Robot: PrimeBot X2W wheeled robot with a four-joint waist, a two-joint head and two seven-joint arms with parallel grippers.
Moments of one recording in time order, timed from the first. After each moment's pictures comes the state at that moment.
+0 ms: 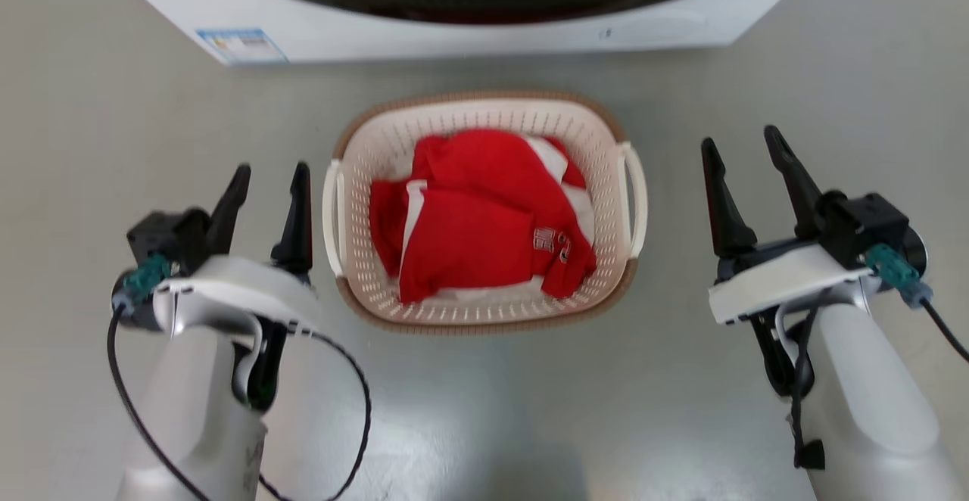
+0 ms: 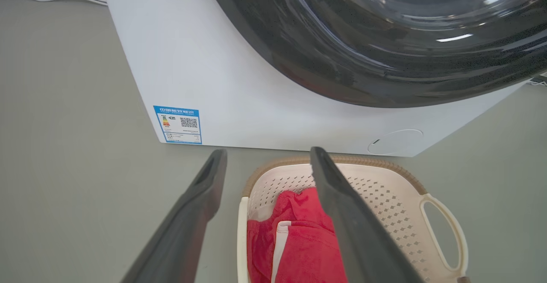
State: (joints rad) left arm -0.47 0.09 -0.03 0.52 -0.30 -0.13 -0.26; right arm -0.46 -0.10 0.03 0.42 0.10 0.12 -0.25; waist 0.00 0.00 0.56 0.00
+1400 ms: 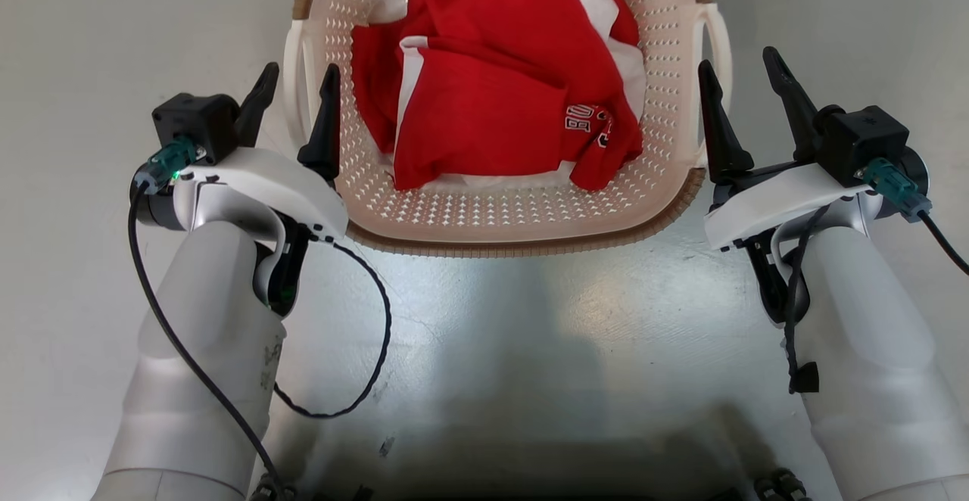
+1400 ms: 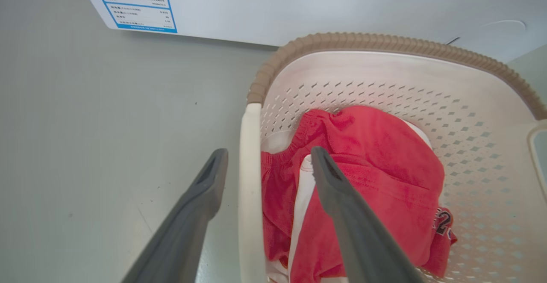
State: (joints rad) left arm -0.77 0.07 -0.10 0.75 -0.30 -0.13 -0.26; right arm -0.68 -0.08 0.04 0.59 0.09 0.12 -0.25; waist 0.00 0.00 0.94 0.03
